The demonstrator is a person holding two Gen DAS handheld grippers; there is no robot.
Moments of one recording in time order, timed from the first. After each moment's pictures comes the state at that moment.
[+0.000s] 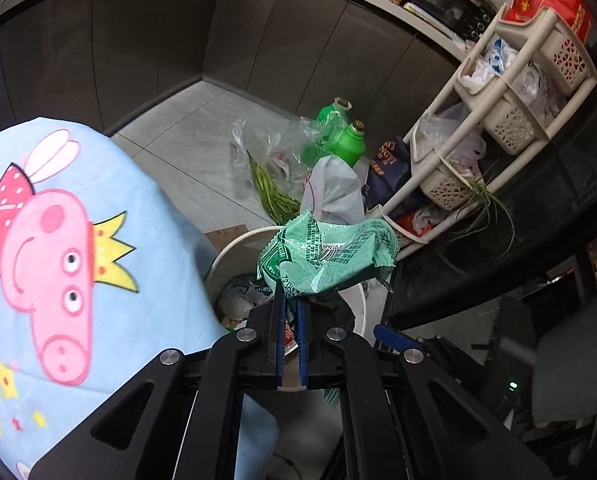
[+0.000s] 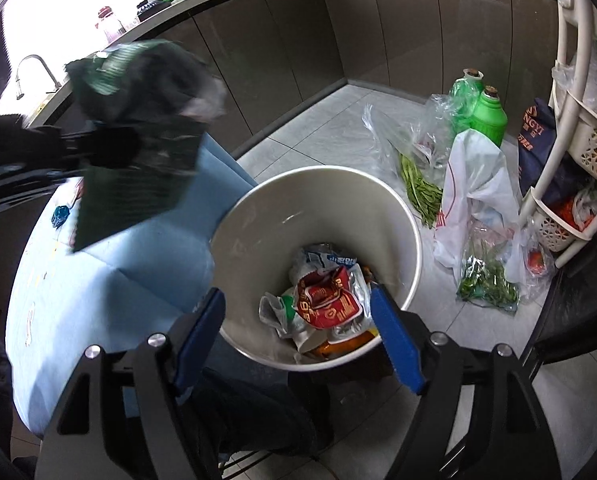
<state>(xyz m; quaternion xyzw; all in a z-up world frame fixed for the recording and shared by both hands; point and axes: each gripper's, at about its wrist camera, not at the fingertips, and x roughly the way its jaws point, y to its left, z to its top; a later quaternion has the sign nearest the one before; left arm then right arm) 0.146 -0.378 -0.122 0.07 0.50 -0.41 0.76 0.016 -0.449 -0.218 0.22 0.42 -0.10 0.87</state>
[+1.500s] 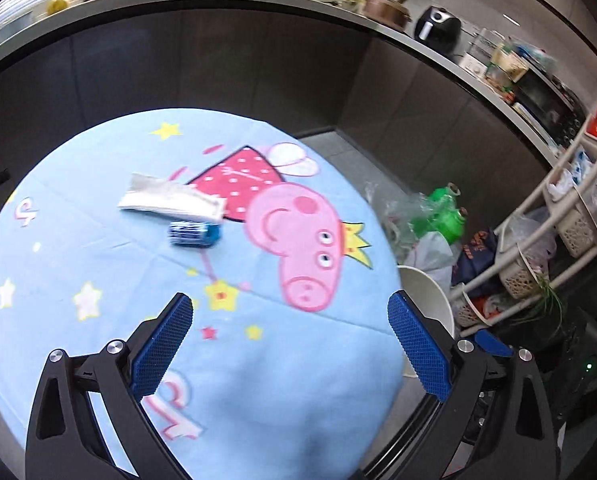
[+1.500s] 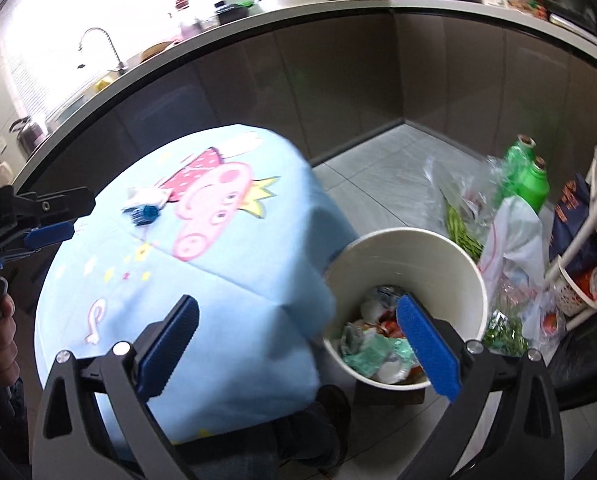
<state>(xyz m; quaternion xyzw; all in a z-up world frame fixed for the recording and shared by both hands) 0.134 -0.186 -0.064 -0.03 0.45 -0.20 0.87 0.040 -0.359 -0.135 0.15 0.39 -0.02 0.91</state>
